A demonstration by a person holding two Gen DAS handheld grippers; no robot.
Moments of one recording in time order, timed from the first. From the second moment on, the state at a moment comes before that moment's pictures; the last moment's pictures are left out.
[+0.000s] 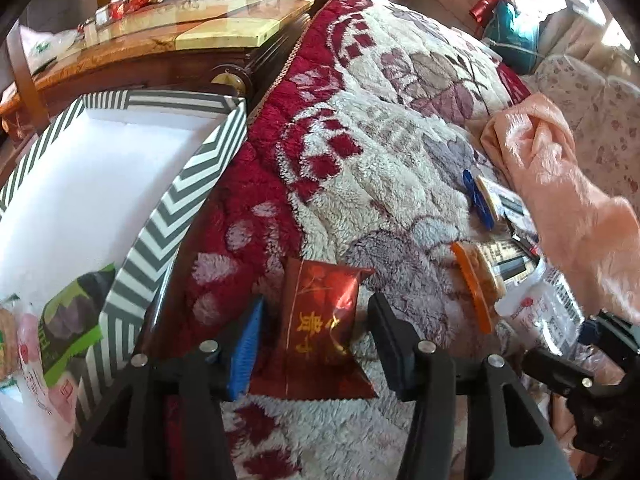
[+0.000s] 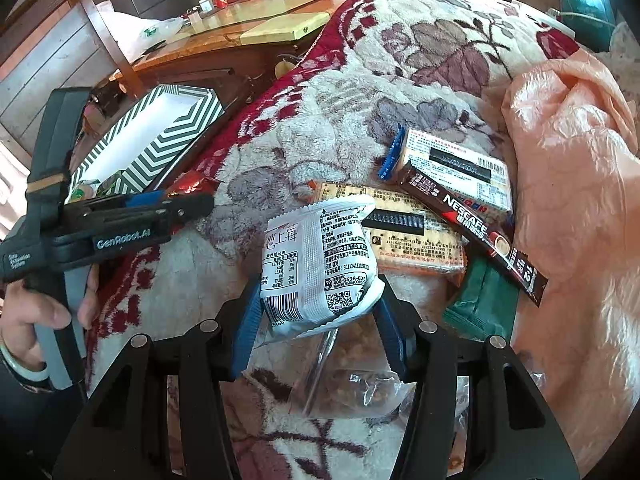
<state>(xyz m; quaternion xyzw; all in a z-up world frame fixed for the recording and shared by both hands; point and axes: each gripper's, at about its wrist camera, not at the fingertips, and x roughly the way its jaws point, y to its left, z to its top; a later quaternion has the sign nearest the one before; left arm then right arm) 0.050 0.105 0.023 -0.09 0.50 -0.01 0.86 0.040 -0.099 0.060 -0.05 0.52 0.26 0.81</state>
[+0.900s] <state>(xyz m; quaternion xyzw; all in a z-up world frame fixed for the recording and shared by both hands) -0.012 0.129 0.081 -0.05 0.43 0.07 0.90 0.015 -0.034 0.092 -0.08 0.49 0.32 0.81</state>
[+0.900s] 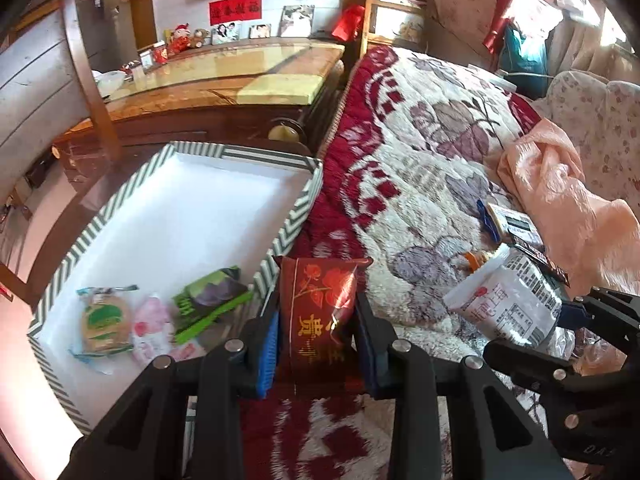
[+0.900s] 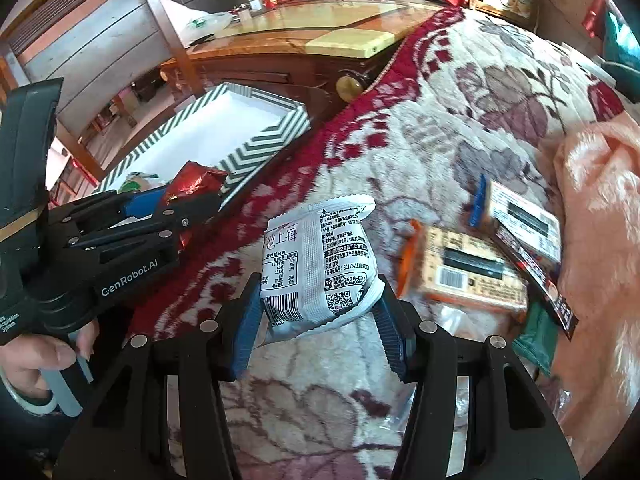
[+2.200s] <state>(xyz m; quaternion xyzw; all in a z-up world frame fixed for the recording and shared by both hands) -0.045 0.244 0.077 -0.13 0.42 0.19 0.88 0.009 0.110 0.112 -0.16 0.47 0.41 0.76</state>
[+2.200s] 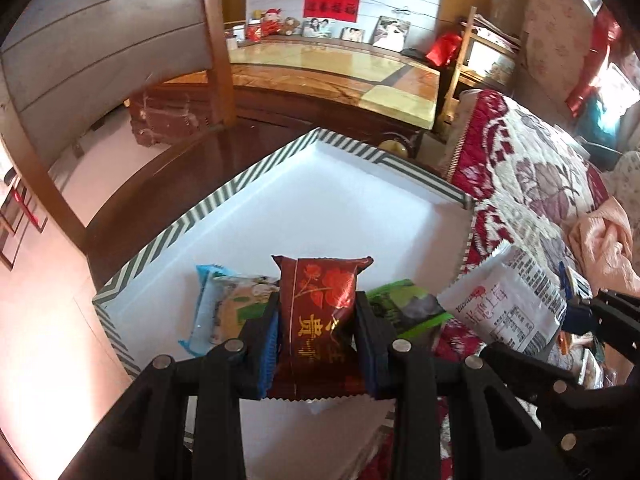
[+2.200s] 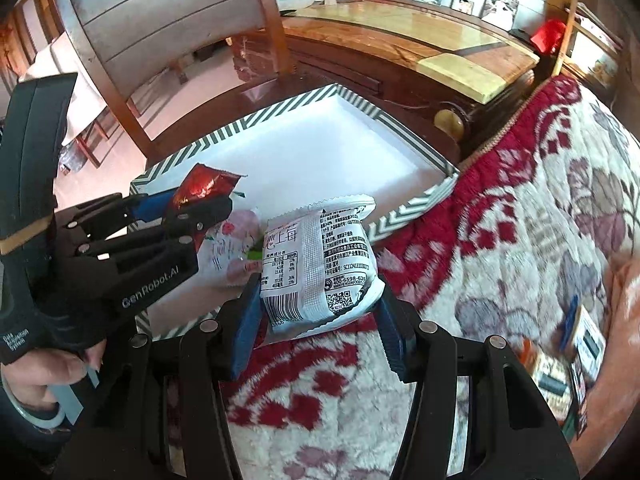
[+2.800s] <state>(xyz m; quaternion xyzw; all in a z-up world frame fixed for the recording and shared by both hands) -0.045 0.262 0.060 -0.15 0.42 0.22 0.87 0.050 0.176 0.080 -0.19 0.50 0.42 0.74</state>
